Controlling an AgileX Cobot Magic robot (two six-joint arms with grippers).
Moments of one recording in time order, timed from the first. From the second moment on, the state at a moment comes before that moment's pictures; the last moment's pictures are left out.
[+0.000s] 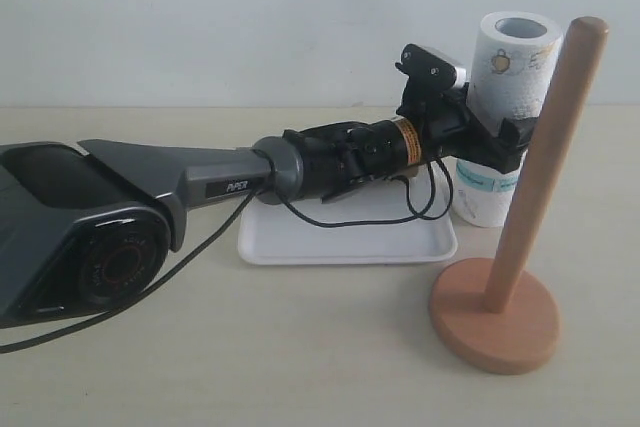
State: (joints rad) left arm -0.71 2.65 -2.08 0.71 -0.64 -0.68; right arm 0.09 0.00 0.00 0.15 0.38 -0.02
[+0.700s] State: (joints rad) left arm -0.72 2.54 -2.08 0.82 -0.35 -0.64; right arm 0.09 0.00 0.00 0.15 0.38 -0.02
